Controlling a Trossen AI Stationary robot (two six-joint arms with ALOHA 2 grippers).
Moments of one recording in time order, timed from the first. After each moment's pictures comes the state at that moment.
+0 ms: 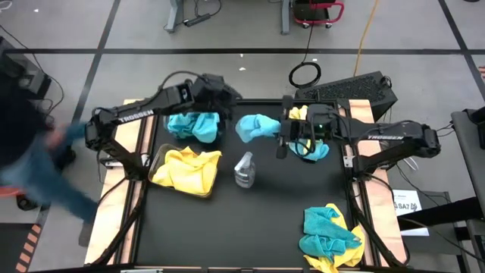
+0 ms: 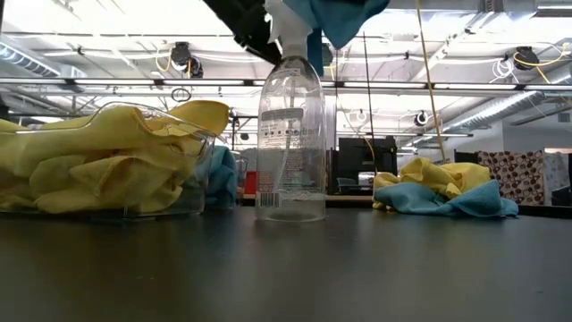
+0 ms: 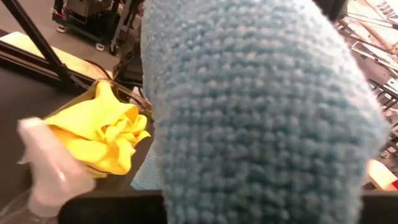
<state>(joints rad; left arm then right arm) 0.36 1.55 1.53 -0.61 -0.07 0.41 -0.10 1.23 1.10 -0.01 0.12 -0.51</state>
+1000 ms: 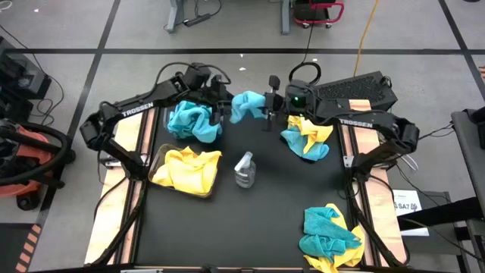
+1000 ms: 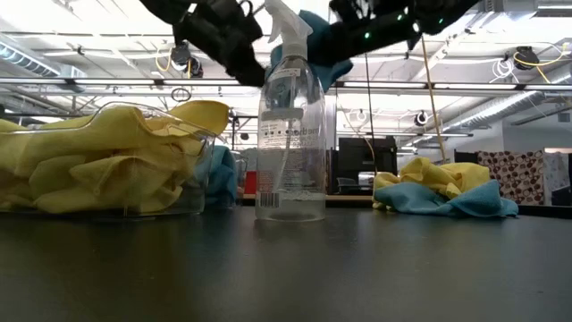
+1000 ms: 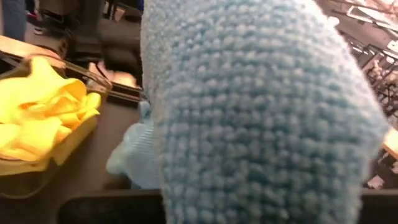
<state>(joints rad) 0.61 1.53 1.32 -0.41 0.46 0.48 -0.44 1.48 1.10 0.22 -0.17 -0.45</state>
